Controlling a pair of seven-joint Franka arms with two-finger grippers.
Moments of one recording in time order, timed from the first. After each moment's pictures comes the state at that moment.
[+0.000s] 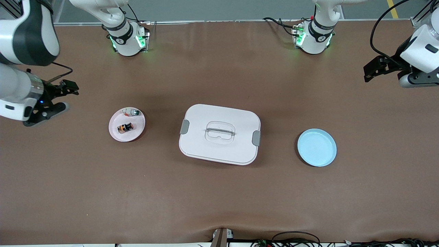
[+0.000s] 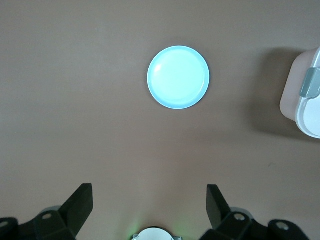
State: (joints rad) left arm 0.00 -0.01 -0.14 -1.50 0.05 1.42 -0.14; right arm 0.04 0.10 -0.03 -1.65 -0.09 1.46 -0.45
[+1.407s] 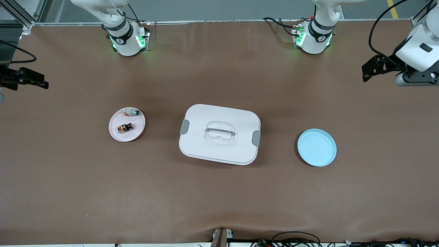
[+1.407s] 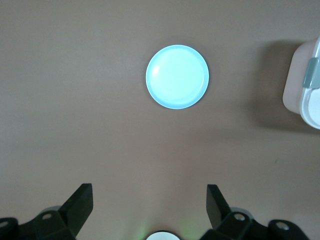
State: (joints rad) left arm 0.01 -0.07 -0.14 -1.59 0.05 1.48 -0.06; right arm -0.04 0.10 -0.01 -1.38 -0.01 1.28 -0.10
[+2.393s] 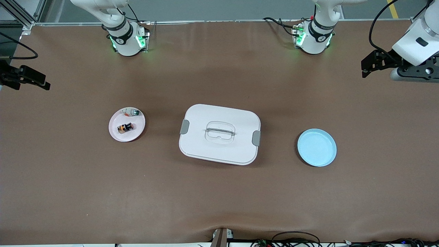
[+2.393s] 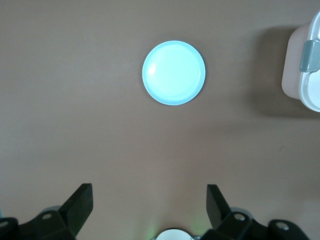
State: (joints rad) left arm 0.00 -0.08 -0.14 -1.61 0.05 1.47 0.00; right arm -0.03 0.02 -0.03 -1.49 0.03 1.43 -0.01
